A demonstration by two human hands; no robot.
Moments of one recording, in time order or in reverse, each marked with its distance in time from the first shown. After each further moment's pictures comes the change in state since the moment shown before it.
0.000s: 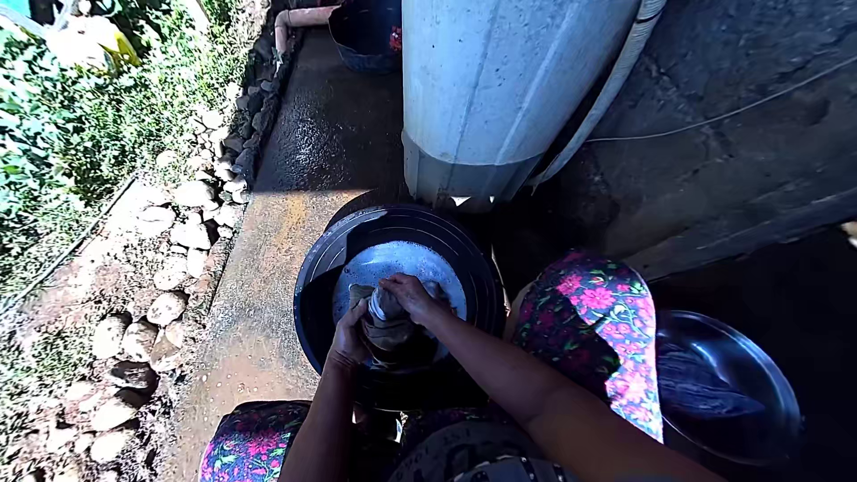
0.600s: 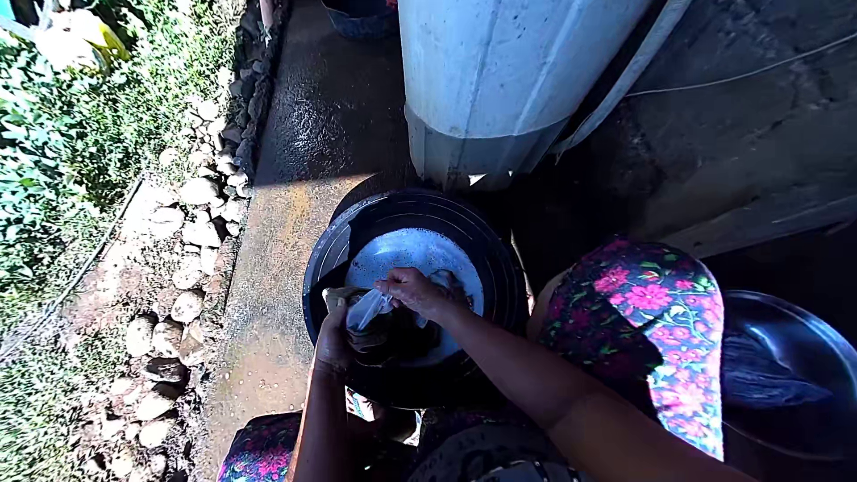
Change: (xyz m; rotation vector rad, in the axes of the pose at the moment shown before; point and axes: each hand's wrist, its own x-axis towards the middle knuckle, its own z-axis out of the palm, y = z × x) left_hand 0.001 0.031 -0.012 0.260 0.298 0.022; right_hand 0.003 -0.017 -0.001 0.106 -0.221 -0.094
